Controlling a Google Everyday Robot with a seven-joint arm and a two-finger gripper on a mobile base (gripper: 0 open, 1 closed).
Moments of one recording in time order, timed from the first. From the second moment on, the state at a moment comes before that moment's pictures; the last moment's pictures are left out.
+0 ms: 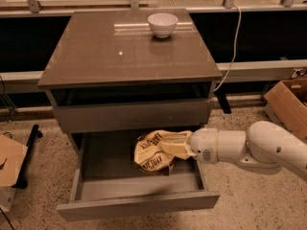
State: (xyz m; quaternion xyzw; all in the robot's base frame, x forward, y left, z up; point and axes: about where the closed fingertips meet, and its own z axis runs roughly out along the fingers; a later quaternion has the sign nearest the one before) arm 0.487 -0.050 0.729 -0.37 0.72 0.40 0.42
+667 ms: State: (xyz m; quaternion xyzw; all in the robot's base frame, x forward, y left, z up) arm 0.500 -0.048 0.676 -0.34 0.73 0.42 0.41
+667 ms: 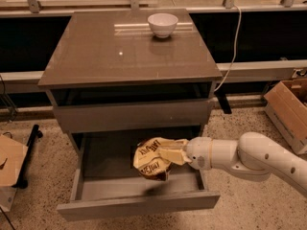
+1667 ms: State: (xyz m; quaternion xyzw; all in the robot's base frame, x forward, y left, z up) arm 0.499 -0.042 0.676 -0.34 0.73 0.42 0.41
